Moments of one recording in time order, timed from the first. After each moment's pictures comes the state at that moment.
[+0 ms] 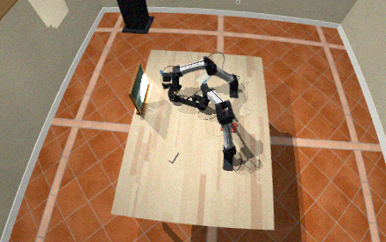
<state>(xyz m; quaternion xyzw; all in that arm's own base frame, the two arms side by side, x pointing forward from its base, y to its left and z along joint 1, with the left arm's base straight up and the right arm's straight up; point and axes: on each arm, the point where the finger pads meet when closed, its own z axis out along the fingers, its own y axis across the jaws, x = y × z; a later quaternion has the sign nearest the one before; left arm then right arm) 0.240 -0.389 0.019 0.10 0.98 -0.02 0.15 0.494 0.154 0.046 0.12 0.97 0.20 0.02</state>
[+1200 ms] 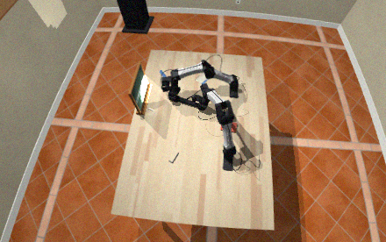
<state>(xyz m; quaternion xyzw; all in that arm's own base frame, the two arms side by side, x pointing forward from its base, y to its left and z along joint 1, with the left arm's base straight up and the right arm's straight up) 0.240 -0.389 0.019 0.10 0.98 -0.02 0.15 0.495 0.164 0.029 0.12 0.98 0.14 0.01</state>
